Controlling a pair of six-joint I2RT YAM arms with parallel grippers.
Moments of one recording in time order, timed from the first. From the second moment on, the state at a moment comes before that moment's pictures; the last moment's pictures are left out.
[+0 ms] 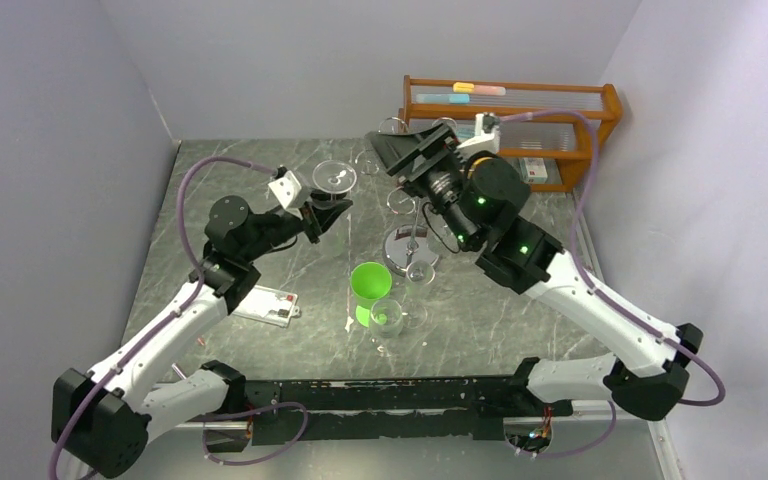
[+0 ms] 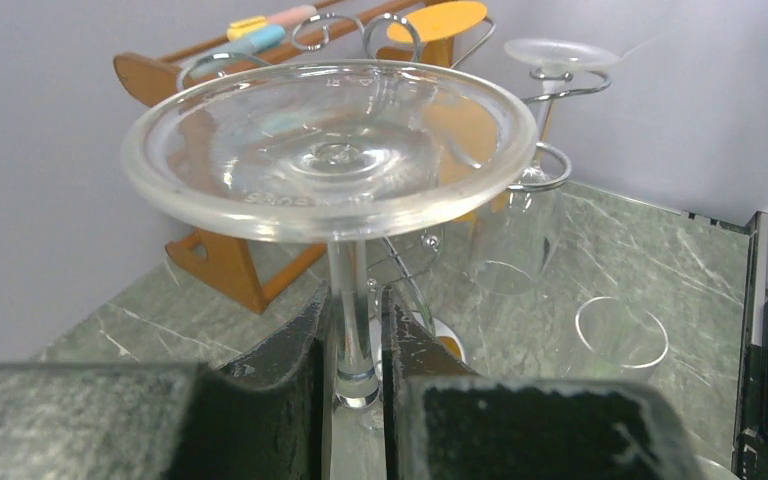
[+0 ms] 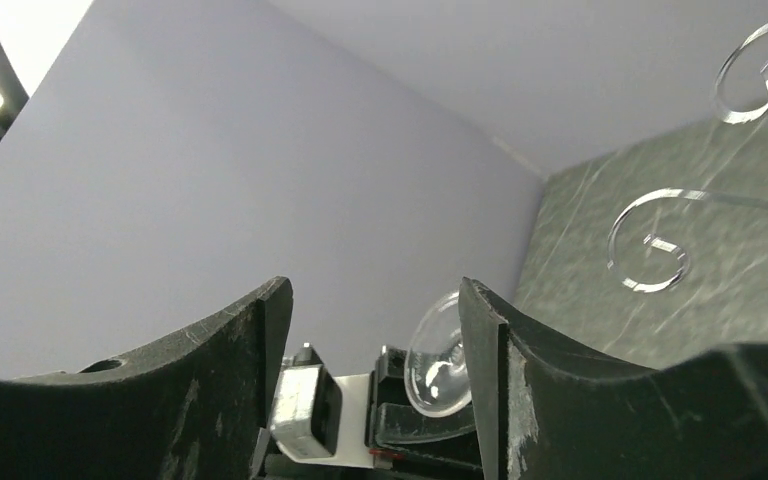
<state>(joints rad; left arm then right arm) -0.49 1.01 0.79 0.38 0.49 -0.01 0.93 1.24 1.40 -0.03 0.38 1.02</state>
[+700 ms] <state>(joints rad) -0.49 1.41 0.93 0.59 0.75 -0.04 0.93 1.03 1.26 0.03 0.57 0.74</state>
